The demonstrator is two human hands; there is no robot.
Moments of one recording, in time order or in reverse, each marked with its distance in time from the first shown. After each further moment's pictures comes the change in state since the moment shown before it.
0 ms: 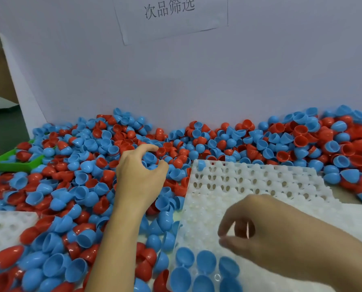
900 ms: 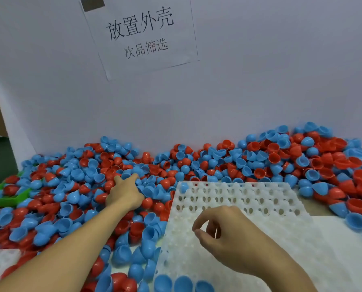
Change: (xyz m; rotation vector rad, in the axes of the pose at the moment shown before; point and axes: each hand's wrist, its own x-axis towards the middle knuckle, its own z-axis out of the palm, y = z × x) left_hand 0.095 -0.052 0.047 0.736 -0.295 -0.181; right_hand 0.024 0.021 0.009 0.197 0.157 0.005
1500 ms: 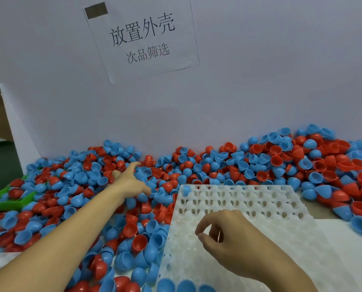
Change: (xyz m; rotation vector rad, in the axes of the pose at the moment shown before) left_hand -0.010 0.012 -0.046 -0.402 -0.124 0.025; right_hand 0.002 0.002 0.002 -0.005 0.011 0.006
